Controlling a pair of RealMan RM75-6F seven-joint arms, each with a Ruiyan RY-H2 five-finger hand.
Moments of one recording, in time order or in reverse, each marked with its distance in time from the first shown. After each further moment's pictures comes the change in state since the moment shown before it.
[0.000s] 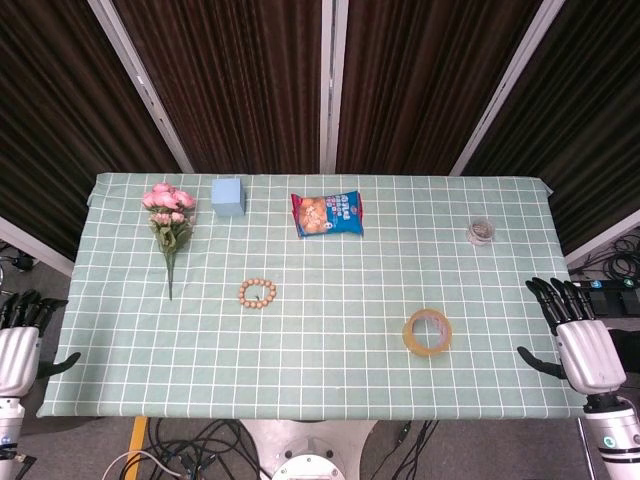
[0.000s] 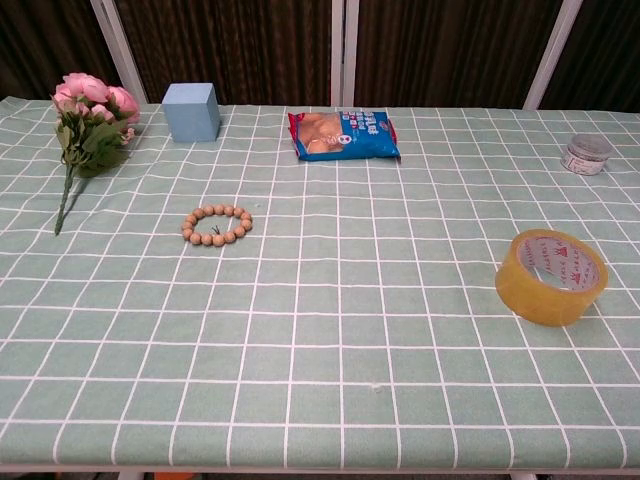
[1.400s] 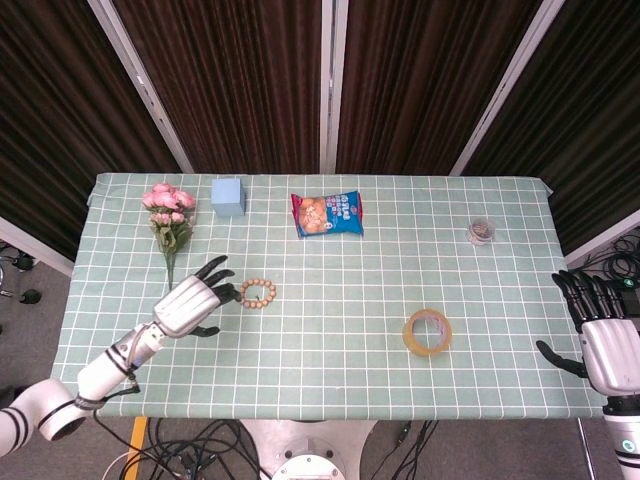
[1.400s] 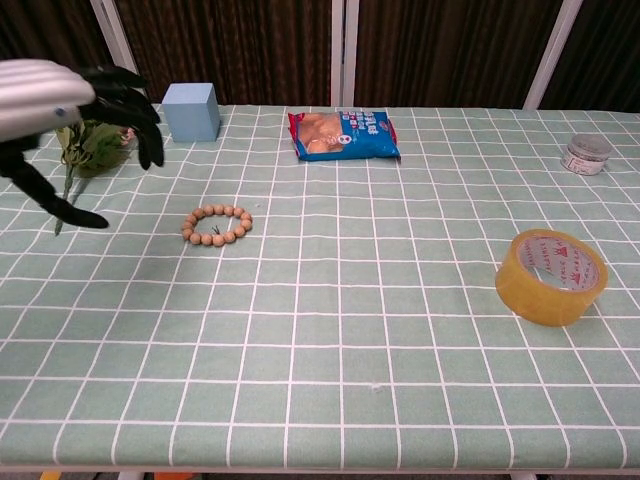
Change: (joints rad) left arm -0.544 -0.180 -0.022 0.178 0.401 -0.399 -0.103; right arm -0.029 0.041 0.023 -0.027 0.026 0.058 -0.010
